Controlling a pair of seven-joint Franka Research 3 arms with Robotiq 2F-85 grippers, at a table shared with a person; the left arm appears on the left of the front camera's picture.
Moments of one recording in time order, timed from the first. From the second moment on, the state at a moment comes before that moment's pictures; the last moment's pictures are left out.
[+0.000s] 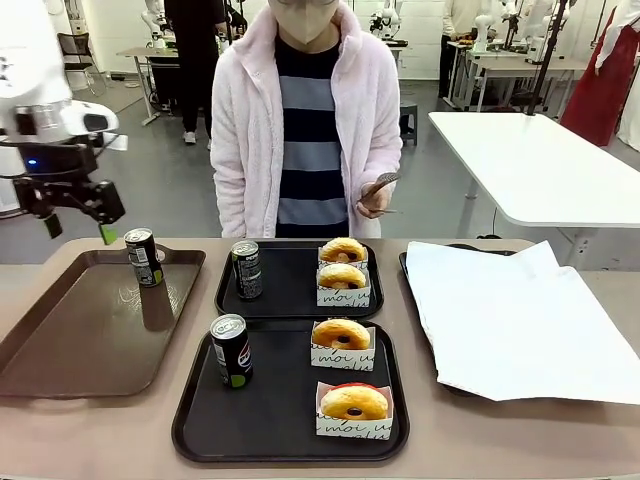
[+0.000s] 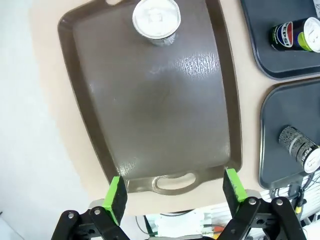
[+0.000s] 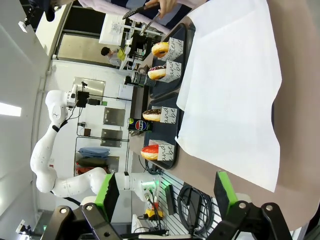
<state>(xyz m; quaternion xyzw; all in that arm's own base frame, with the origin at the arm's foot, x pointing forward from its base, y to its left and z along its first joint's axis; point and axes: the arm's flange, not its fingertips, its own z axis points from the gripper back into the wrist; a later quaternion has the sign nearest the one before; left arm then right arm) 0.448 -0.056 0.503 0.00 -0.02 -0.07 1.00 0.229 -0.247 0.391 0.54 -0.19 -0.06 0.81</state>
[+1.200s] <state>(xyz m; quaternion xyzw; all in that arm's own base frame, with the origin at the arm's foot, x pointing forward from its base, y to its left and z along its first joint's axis) 0.426 0.095 0.483 -0.38 -0.05 -0.05 0.92 0.229 -0.247 0.391 0.54 -0.19 -0.06 0.81</state>
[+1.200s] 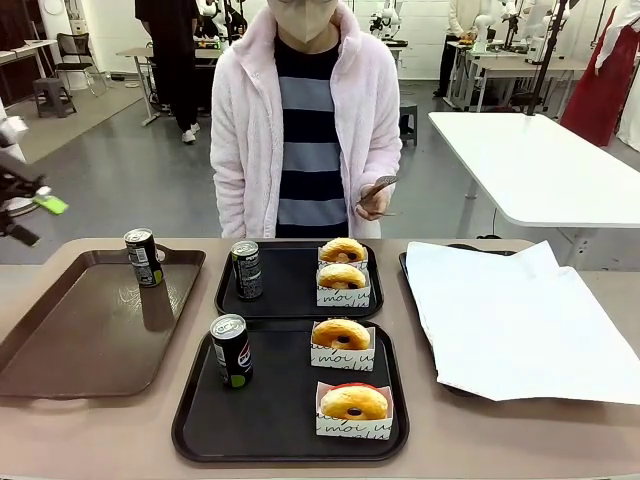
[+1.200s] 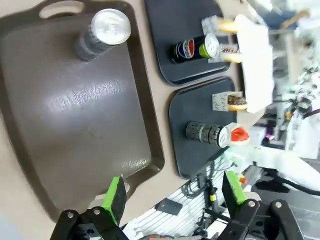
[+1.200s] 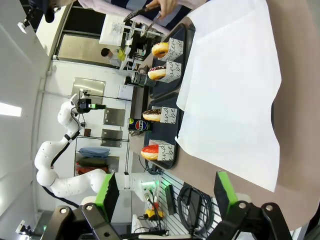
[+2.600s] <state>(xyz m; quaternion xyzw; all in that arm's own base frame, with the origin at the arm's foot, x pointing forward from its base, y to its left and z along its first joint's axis) 0.389 0.292 0.428 -0.58 -0.11 0.10 0.80 0.229 -0.247 0.391 0.55 -0.19 -0.06 0.81</state>
